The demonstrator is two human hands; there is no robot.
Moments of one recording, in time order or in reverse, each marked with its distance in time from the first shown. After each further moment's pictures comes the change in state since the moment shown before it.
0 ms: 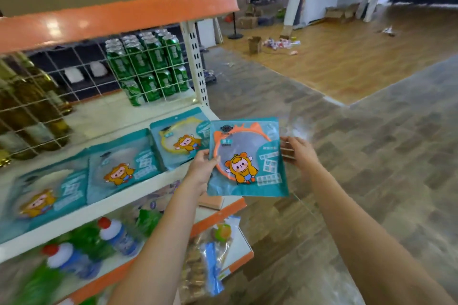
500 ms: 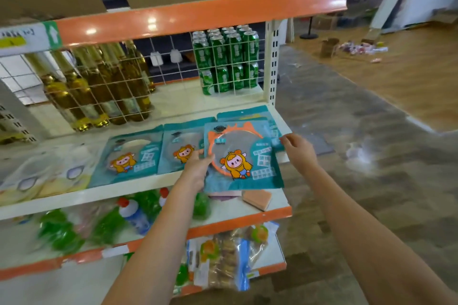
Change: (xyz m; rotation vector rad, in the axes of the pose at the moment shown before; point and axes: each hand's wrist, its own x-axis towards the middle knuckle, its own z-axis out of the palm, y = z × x) left_hand -0.012 0.003 -0.134 -0.184 0.351 -0.047; right_hand -0.009 -0.011 0.142 -0.728 -0.201 -0.398
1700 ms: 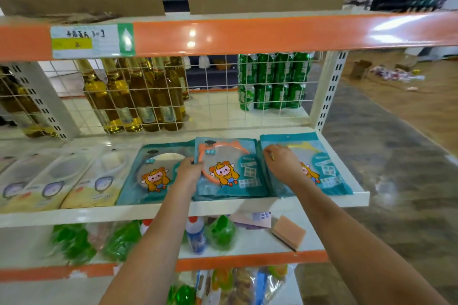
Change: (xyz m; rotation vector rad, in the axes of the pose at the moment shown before) left_hand 0.099 0.036 -0.107 0.164 0.236 0.017; right_hand 0.065 -0.099 0.127 -0.375 -0.159 -0.365
